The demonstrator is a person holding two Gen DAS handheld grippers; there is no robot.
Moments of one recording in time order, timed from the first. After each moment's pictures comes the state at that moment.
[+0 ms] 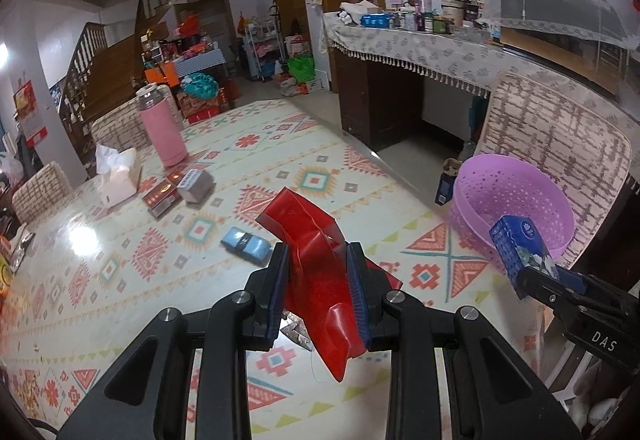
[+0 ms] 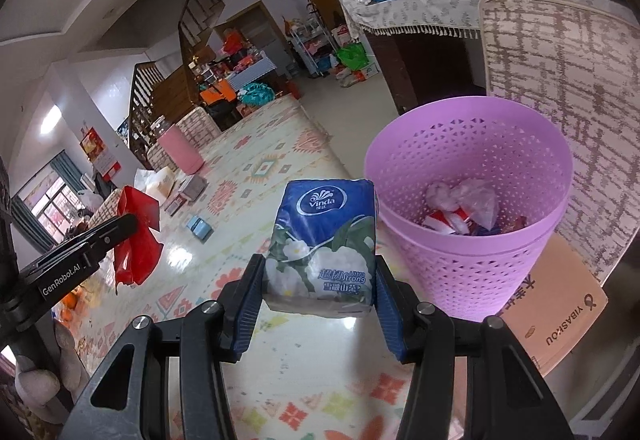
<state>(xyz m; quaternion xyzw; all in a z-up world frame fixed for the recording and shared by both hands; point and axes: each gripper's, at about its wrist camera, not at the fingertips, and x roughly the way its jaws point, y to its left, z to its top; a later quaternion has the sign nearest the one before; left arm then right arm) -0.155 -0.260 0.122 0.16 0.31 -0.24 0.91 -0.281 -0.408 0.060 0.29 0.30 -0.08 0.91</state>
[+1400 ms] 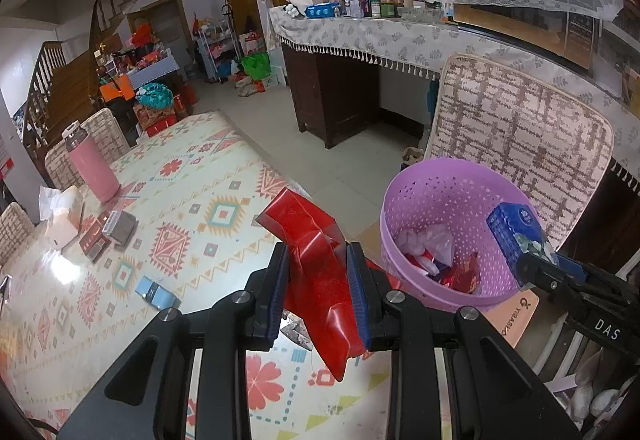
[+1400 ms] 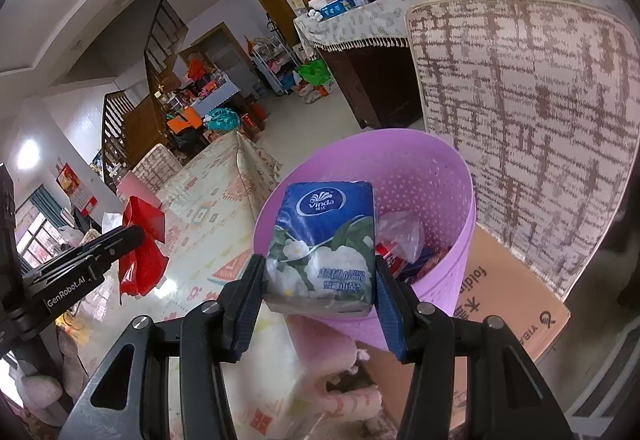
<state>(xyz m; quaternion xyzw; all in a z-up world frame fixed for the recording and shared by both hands) -0.152 -0.369 0.116 0.19 0.32 -0.30 0.88 -0.307 -0.496 0.063 0.31 0.28 -0.13 0.90</state>
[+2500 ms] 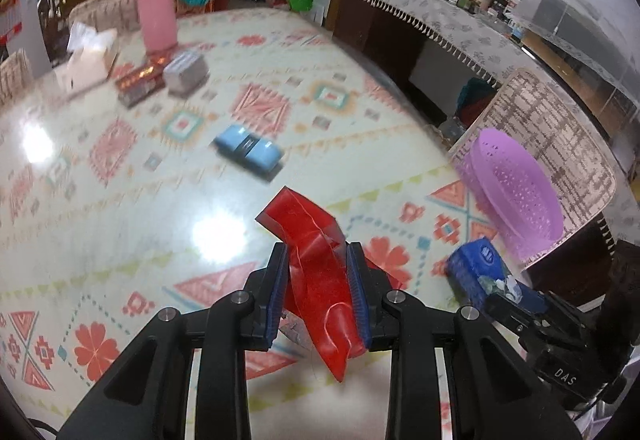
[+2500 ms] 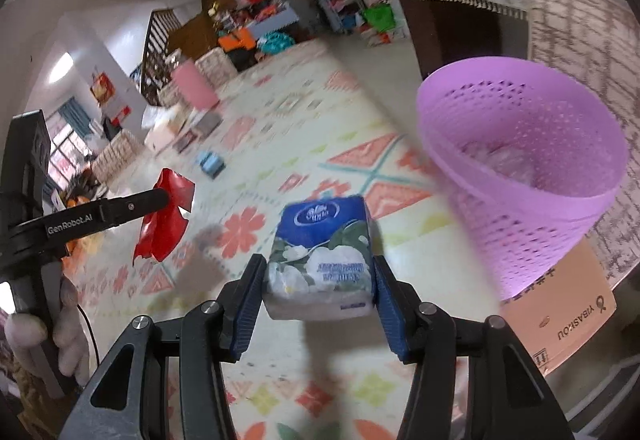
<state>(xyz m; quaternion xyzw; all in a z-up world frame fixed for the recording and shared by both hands) -0.101 -0.199 0.066 0.05 0.47 -0.26 0.84 -0.248 -0.358 0.033 0.24 0.38 -0.01 0.89</state>
